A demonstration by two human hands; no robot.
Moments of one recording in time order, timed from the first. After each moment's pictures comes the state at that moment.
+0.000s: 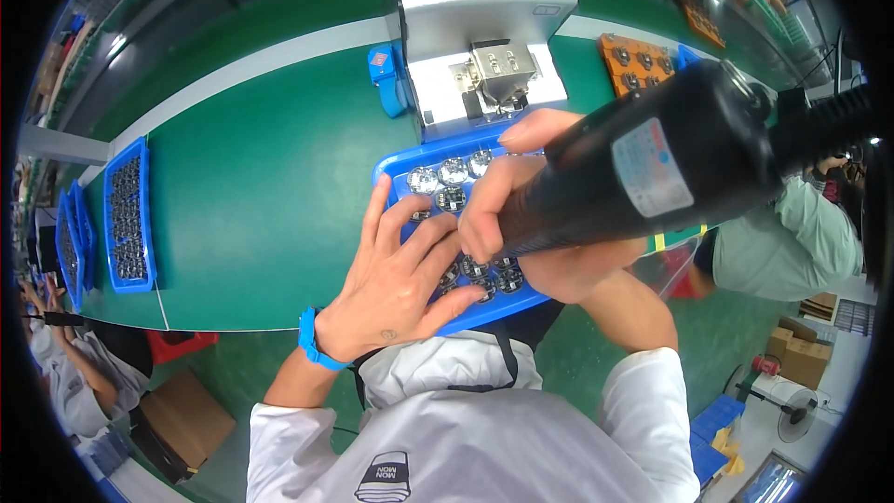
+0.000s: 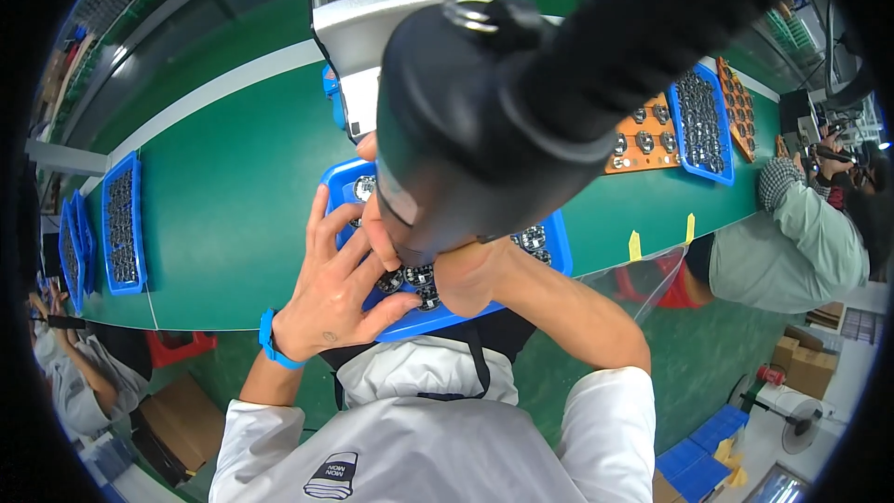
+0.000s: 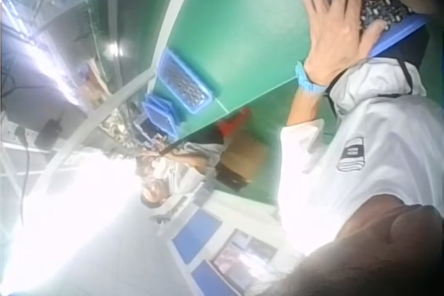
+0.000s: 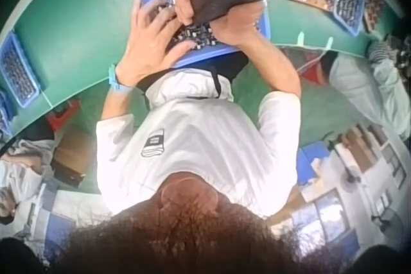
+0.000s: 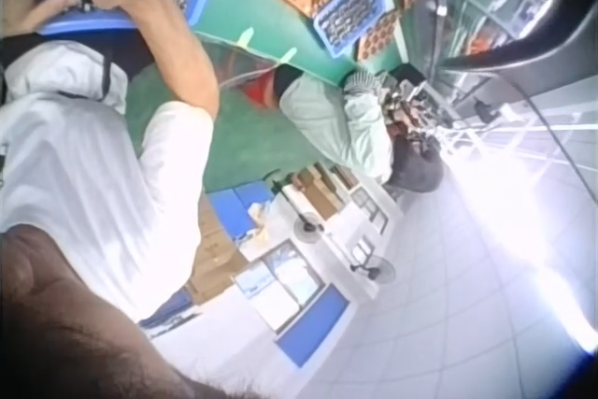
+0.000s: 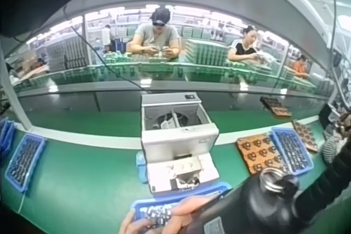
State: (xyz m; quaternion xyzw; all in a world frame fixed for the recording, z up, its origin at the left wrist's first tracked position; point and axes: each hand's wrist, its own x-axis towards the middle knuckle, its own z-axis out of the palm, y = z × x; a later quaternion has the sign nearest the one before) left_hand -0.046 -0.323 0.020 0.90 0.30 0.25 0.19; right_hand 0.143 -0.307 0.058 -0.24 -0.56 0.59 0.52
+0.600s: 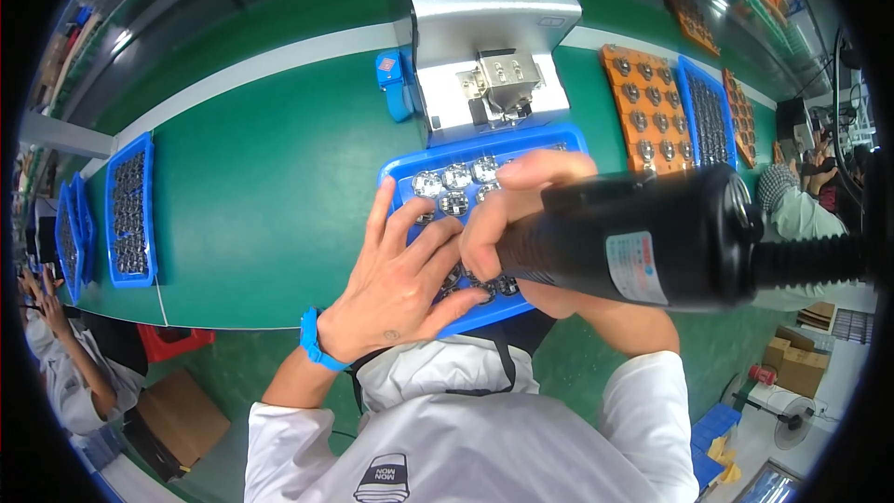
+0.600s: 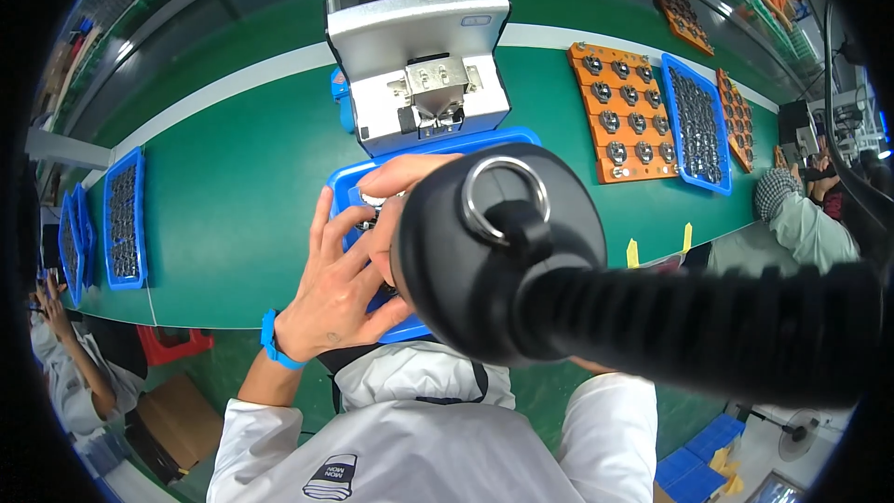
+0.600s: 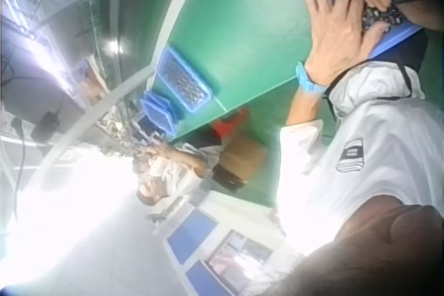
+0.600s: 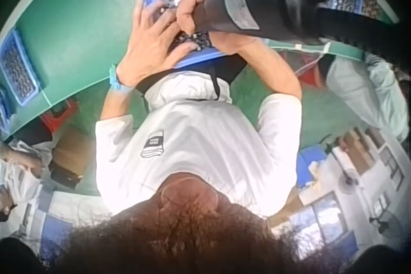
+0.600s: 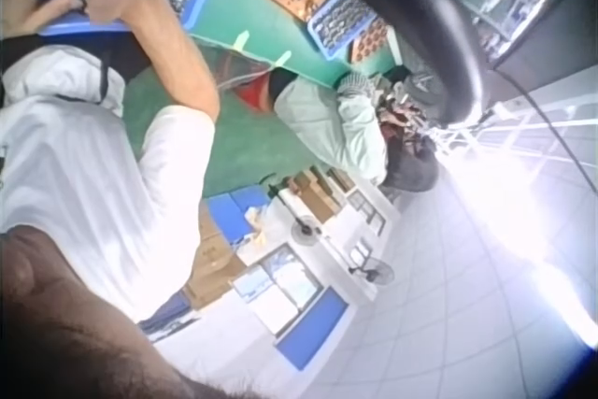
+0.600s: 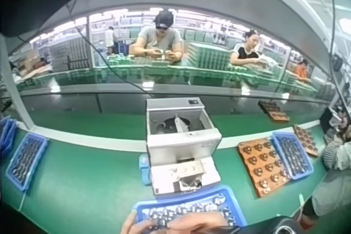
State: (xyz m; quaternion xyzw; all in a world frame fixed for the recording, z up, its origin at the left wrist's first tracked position) left_hand -0.046 -0.323 0.019 0.90 0.31 0.25 0.17; right_hand 0.158 -0.310 0.048 -0.18 -0.64 0.57 0.48
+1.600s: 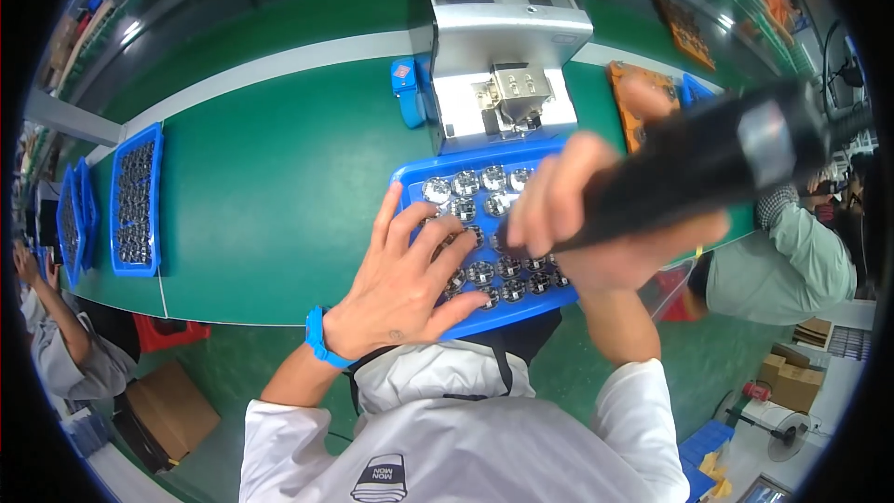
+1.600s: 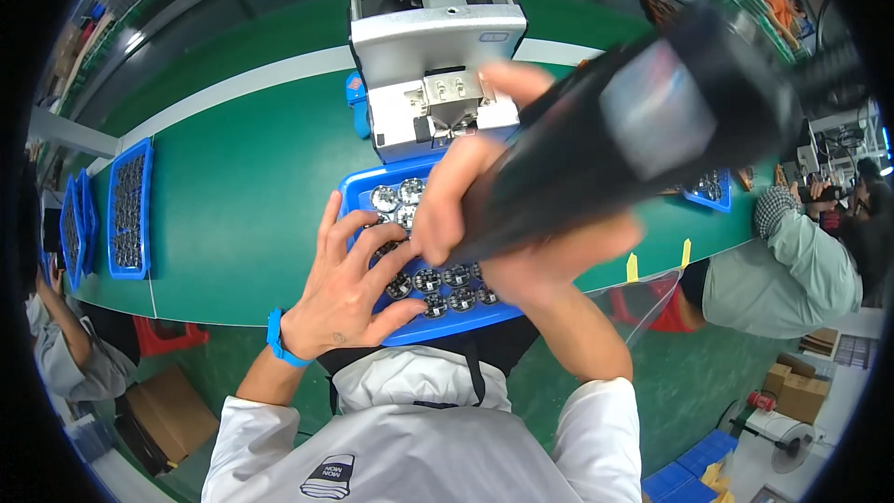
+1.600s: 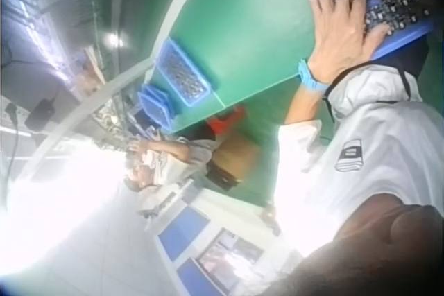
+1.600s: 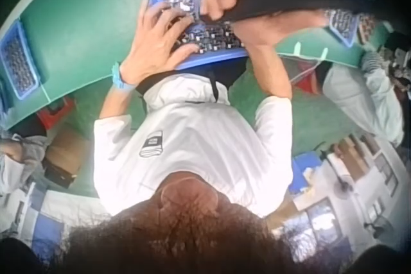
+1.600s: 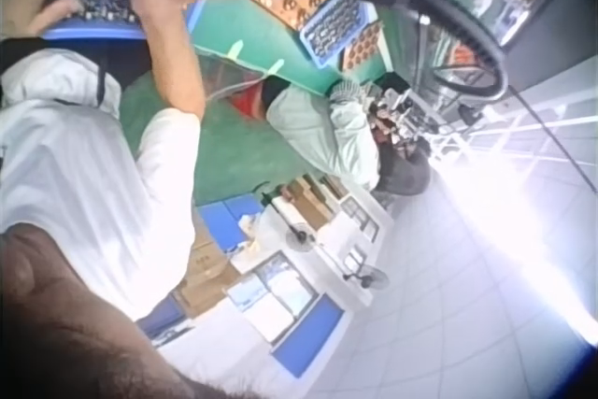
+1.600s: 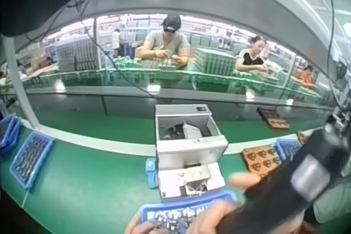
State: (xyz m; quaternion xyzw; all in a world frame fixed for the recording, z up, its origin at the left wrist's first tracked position) left_hand -0.049 -0.324 0.012 0.90 0.32 0.24 0.18; right_hand 0.158 -0.297 0.072 -0.11 -0.50 0.60 0.61
